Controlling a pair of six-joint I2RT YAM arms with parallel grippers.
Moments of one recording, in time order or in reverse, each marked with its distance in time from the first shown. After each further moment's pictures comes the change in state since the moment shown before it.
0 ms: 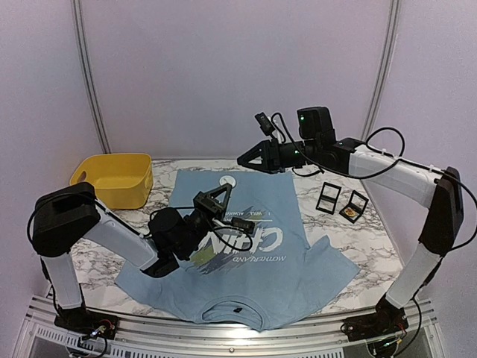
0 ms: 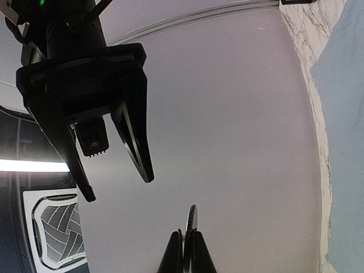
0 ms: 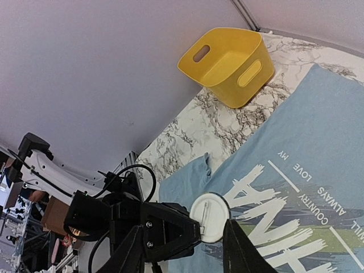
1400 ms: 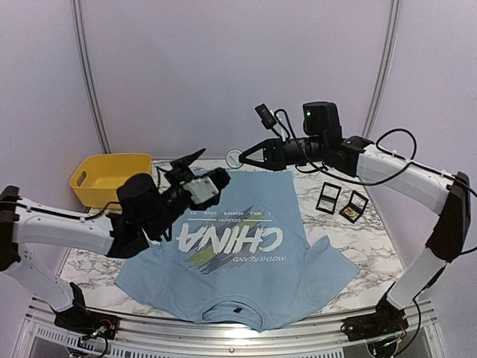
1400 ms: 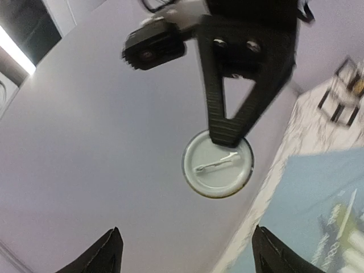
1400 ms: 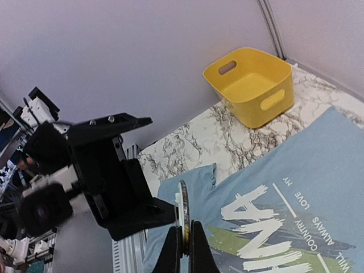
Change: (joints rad) left arm 0.014 -0.389 0.007 -0.491 -0.016 -0.804; right arm 0.029 -0.051 -0.009 0.011 -0.043 -0.157
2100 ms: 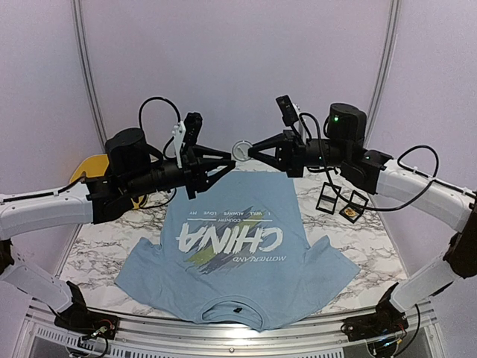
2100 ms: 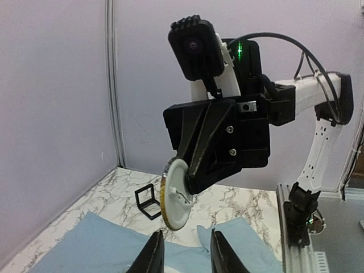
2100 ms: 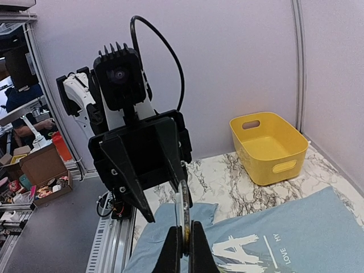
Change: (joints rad) left arm 0.157 -0.135 0.252 -0.526 0.818 -1.121; right arm 0.028 -0.203 -0.198 0.291 -0.065 -0.156
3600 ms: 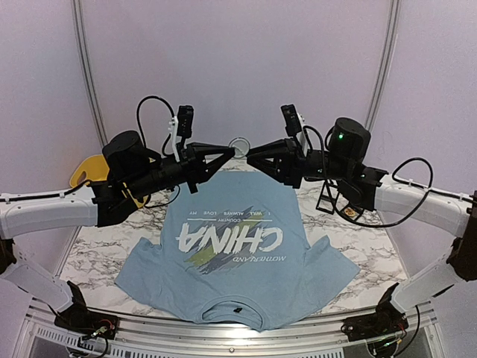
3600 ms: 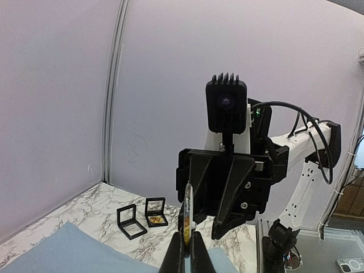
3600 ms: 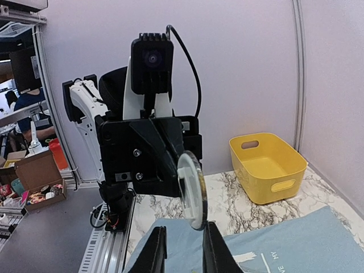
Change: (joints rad) left arm -0.002 0.026 -0.027 0.190 -0.009 -0.211; right arm 0.040 -0.039 -0.162 0.277 0.054 0.045
